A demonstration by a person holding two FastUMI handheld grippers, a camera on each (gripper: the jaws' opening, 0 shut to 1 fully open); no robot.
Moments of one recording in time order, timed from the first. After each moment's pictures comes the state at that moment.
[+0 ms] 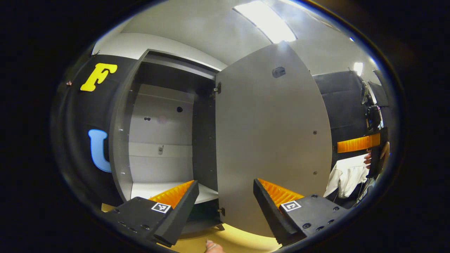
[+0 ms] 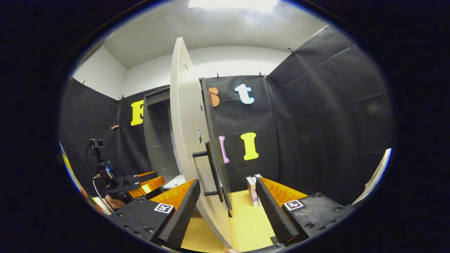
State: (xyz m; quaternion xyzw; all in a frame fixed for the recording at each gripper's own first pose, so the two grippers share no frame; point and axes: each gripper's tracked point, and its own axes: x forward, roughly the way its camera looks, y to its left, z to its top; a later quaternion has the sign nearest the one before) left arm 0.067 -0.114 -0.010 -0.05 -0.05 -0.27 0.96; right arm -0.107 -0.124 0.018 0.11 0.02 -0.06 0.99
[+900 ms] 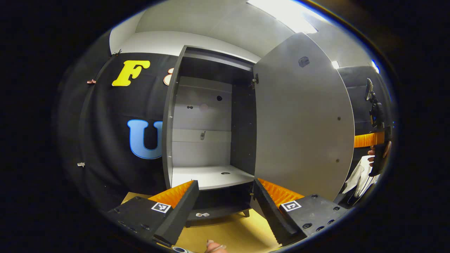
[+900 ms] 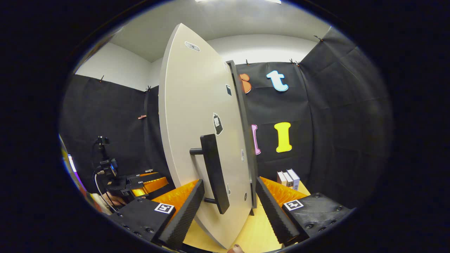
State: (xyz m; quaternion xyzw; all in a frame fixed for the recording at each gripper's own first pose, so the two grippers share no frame) left arm 0.052 -0.026 -0.047 -0.05 0.01 -0.16 0.99; right arm -0.048 -0.038 0.002 0.12 0.07 0.08 0.99
